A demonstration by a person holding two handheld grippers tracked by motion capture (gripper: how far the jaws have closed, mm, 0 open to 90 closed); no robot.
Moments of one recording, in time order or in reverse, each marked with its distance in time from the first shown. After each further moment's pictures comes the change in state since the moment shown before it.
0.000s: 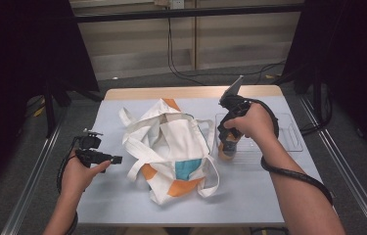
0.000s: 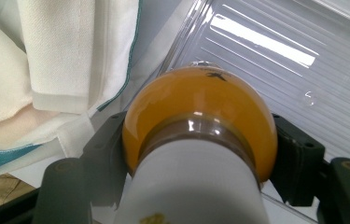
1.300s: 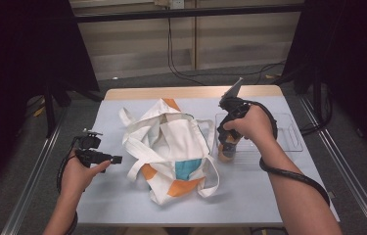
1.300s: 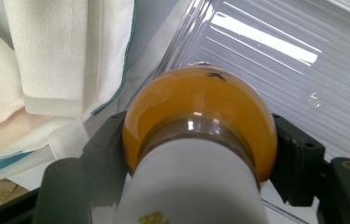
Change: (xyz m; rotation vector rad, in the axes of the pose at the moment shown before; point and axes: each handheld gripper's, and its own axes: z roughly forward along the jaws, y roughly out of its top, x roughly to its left) left arm 0.000 0.000 0.000 -0.008 -0.002 -0.015; right arm -0.002 0.001 0.009 0.004 0.006 0.005
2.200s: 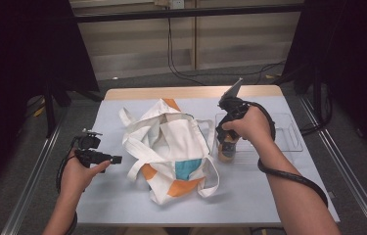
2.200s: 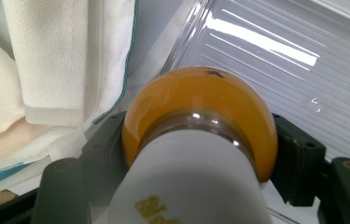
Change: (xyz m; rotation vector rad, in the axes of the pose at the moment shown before) left arm 0.000 0.000 -0.002 0.001 0.005 0.014; right arm 0.002 0.000 0.002 -0.028 -0.006 0.016
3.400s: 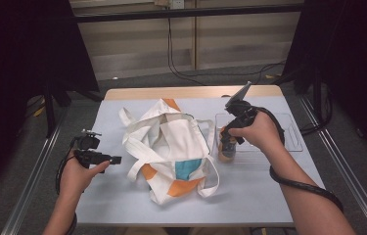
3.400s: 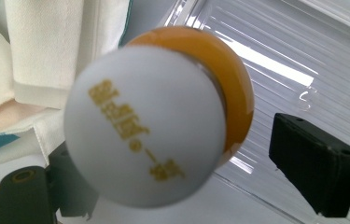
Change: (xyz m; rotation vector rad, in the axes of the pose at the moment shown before) left arm -0.001 -0.001 -0.003 0.002 0.006 0.009; right arm -0.010 -0.023 -0.004 -0.067 0.003 -0.055
